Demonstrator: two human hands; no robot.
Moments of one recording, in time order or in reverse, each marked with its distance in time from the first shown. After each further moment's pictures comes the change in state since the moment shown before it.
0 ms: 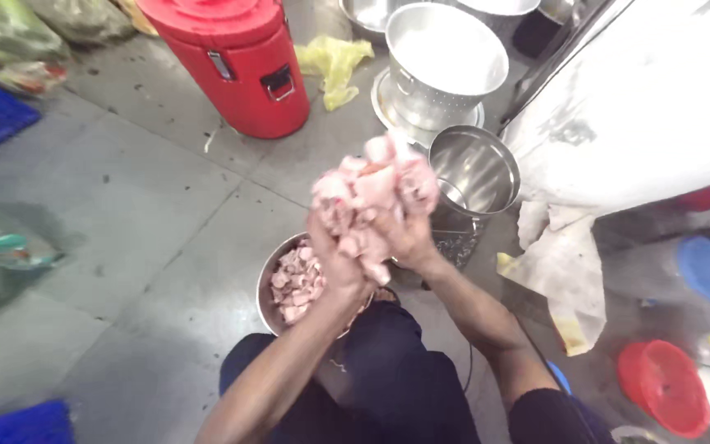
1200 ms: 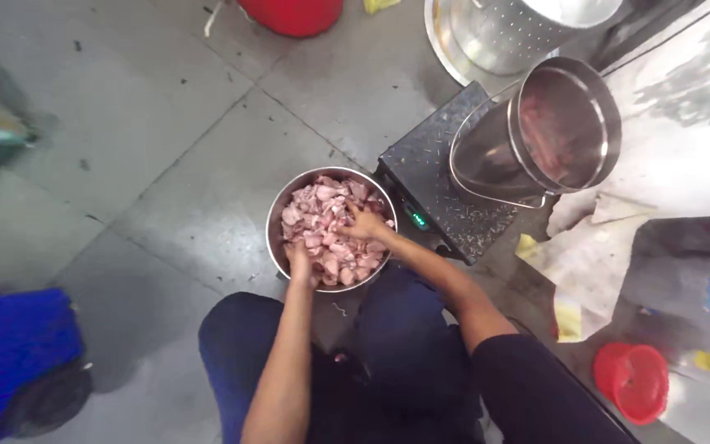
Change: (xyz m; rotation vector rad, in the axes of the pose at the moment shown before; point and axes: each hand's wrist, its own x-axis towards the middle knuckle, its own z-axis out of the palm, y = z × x) left_hand -0.078 -0.050 -0.328 0.744 0.846 -0.640; right_hand -0.119 0.286 0.036 -0.925 -0.930 1.075
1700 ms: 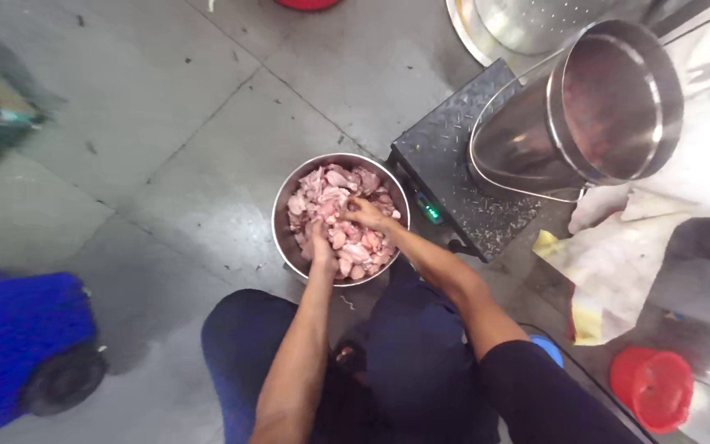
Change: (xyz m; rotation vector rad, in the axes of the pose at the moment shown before) left_hand 0.022 -0.016 0.032 -0.220 -0.027 0.012; right_hand 0.029 0.010 0.029 0.578 -0.032 -0.256
